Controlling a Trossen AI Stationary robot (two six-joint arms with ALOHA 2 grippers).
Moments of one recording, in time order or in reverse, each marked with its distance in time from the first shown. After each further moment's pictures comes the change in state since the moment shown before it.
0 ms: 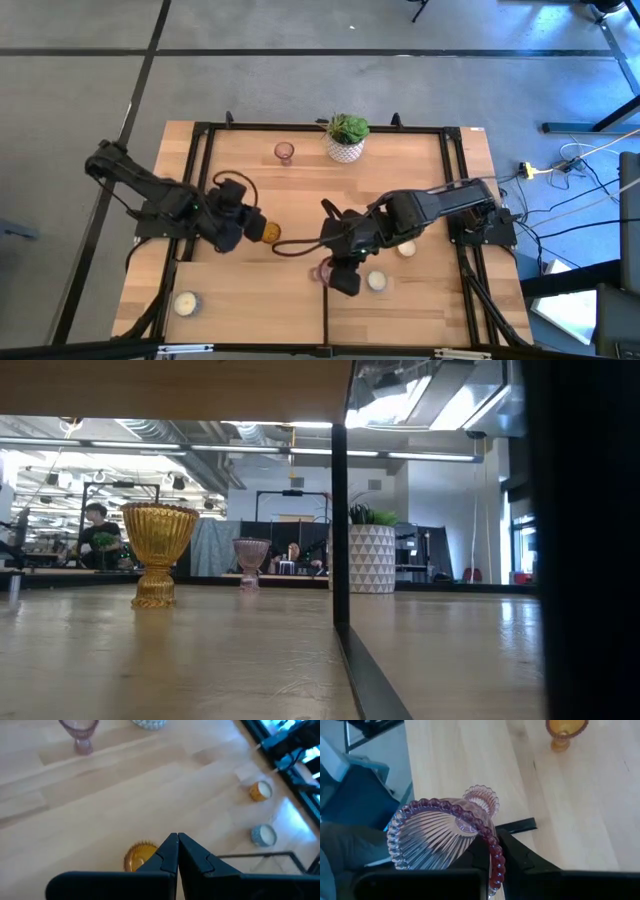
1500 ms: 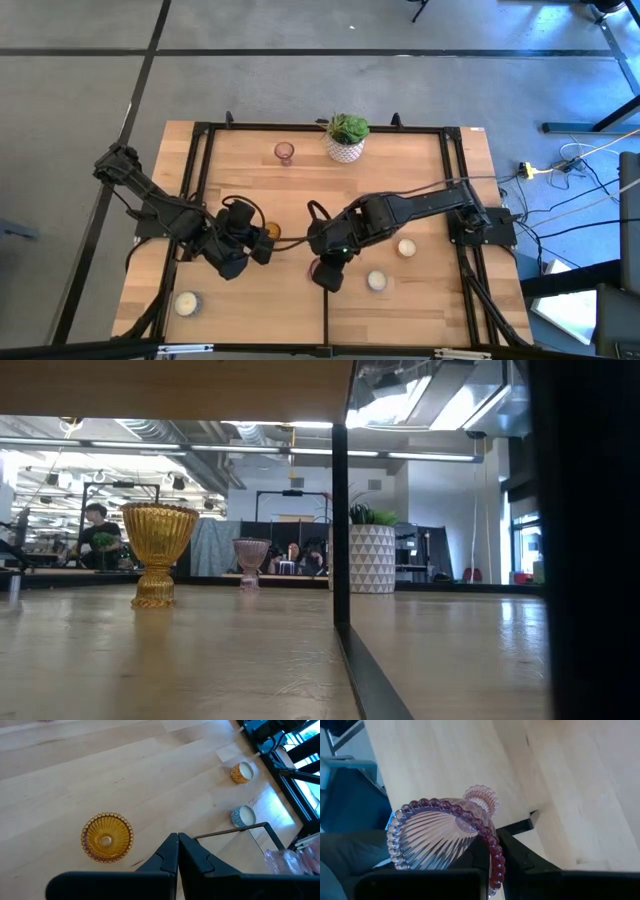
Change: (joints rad) left arm -0.104 0.111 0.000 0.121 -0.006 -0.101; right arm -0.055 0.100 -0.001 -0.016 -0.082 0.101
